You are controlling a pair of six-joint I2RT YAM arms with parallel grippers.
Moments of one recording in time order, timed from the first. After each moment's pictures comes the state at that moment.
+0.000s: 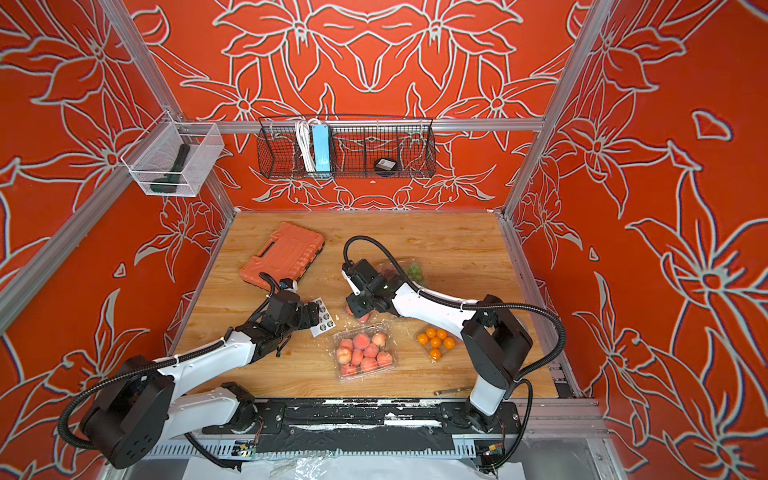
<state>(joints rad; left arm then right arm) -0.44 1.18 0.41 0.01 -0.22 -0.56 0.85 1.70 1.19 -0.44 0.02 0.24</state>
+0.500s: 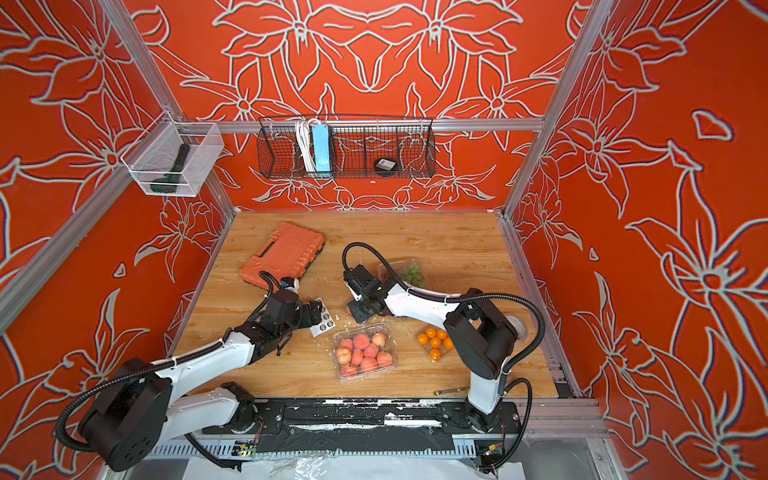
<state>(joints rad) -0.44 1.18 0.41 0.04 -0.17 -0.55 0.85 1.80 1.20 -0.47 0.05 0.24</state>
